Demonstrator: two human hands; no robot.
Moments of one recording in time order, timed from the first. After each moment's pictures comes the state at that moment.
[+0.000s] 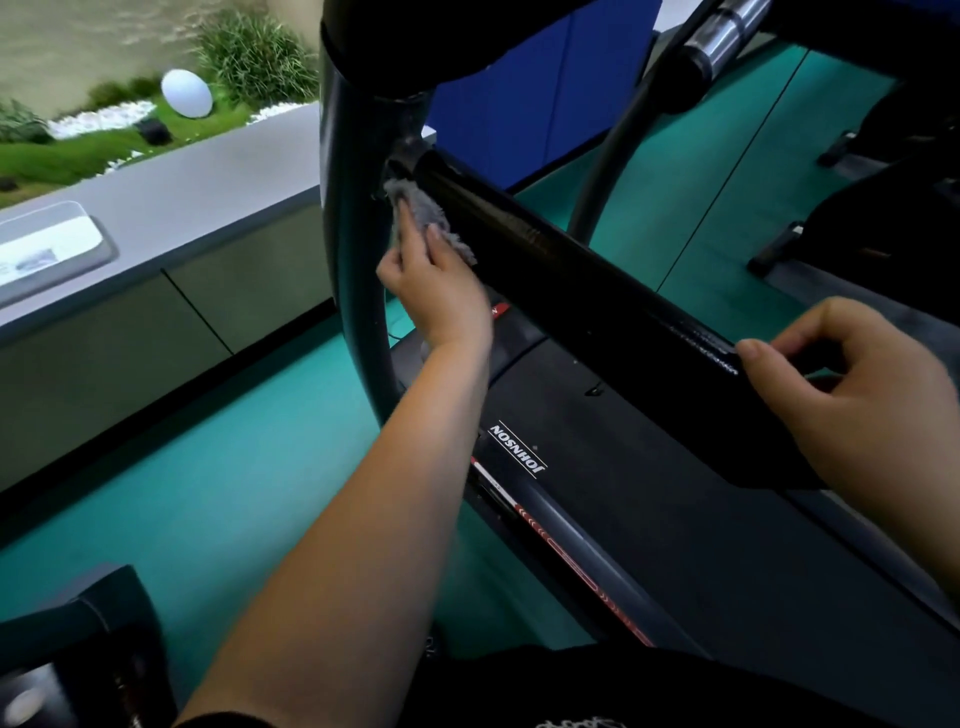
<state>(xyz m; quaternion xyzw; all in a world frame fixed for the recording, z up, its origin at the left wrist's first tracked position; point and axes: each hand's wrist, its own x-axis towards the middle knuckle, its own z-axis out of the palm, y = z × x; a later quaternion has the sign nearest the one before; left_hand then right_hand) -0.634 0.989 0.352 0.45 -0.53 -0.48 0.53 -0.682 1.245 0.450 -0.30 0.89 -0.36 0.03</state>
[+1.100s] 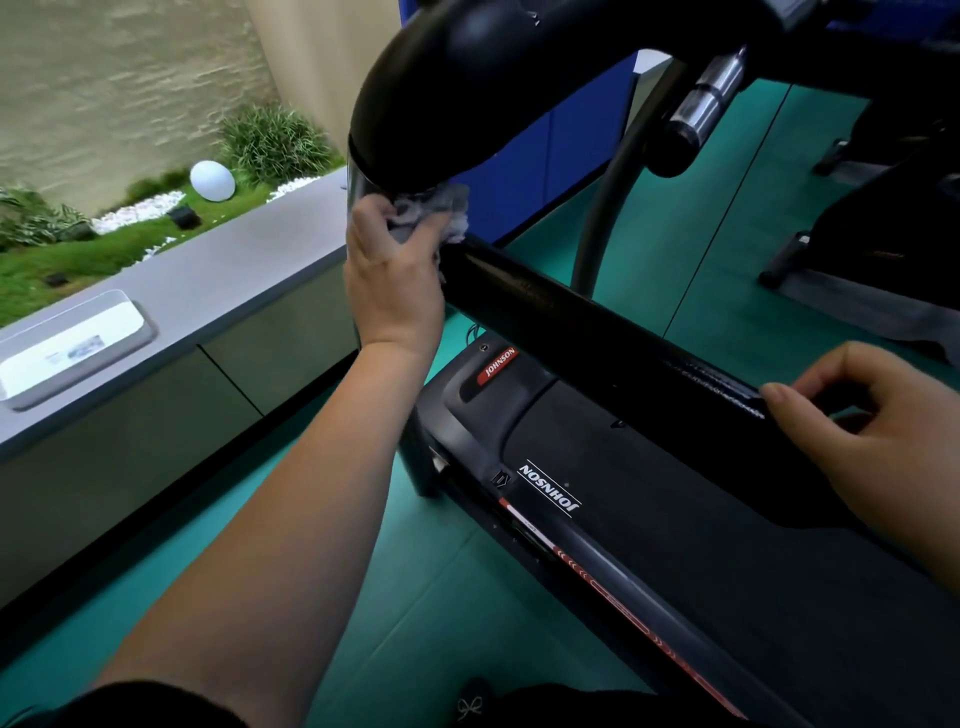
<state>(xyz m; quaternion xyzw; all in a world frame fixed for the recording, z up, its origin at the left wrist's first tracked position) -0.605 0.905 0.385 0.40 -0.81 -0.03 0.44 -0.685 1.244 0.445 -0.28 0.88 -0.39 0.01</state>
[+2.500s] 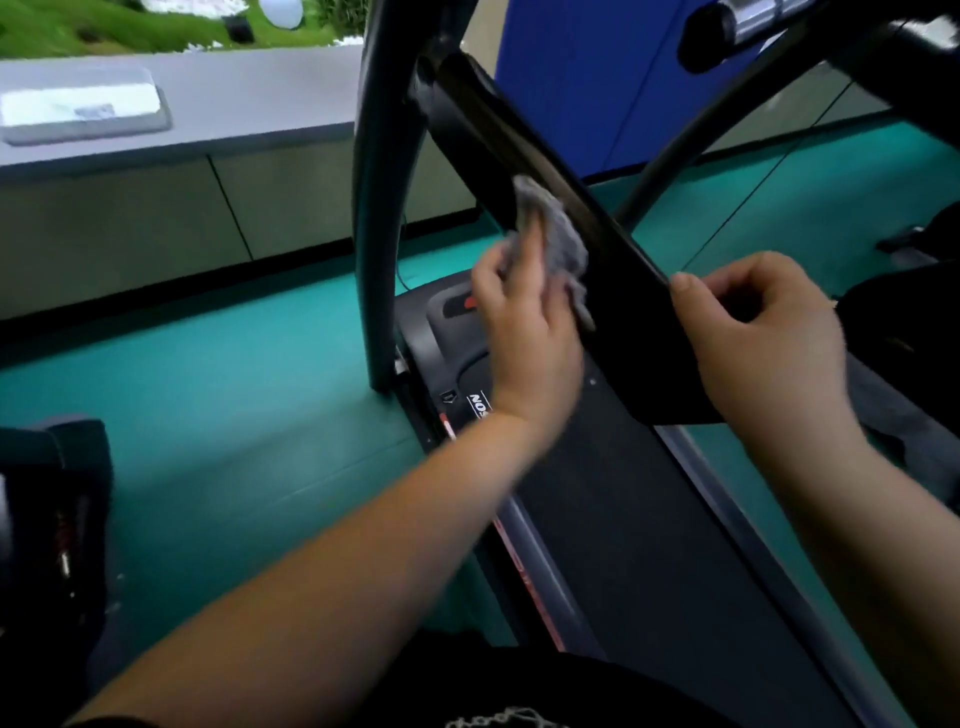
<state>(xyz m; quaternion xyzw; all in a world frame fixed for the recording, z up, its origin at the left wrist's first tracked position) -0.639 1.162 0.341 0.37 -0.57 -0.47 0.57 -0.704 1.253 0.438 -0.35 0.84 -0.42 0.06</state>
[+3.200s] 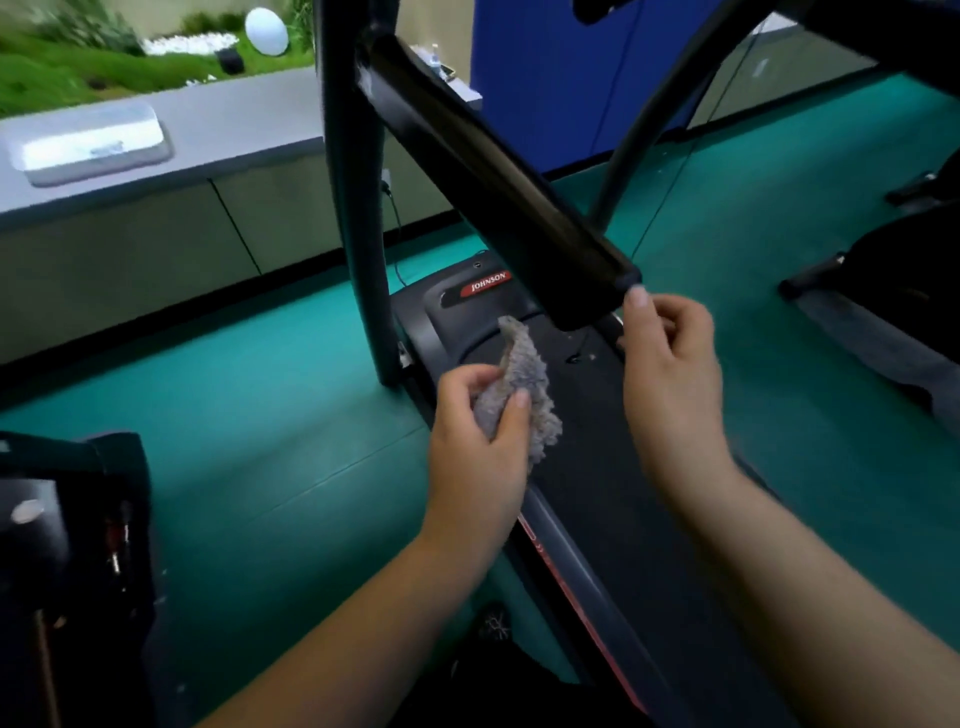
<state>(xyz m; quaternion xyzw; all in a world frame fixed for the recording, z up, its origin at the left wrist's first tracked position) -0.567 1.309 0.332 0.47 -0.61 -0.51 0.39 -0.690 1.333 0.387 -0.26 0.77 -0.56 0.14</state>
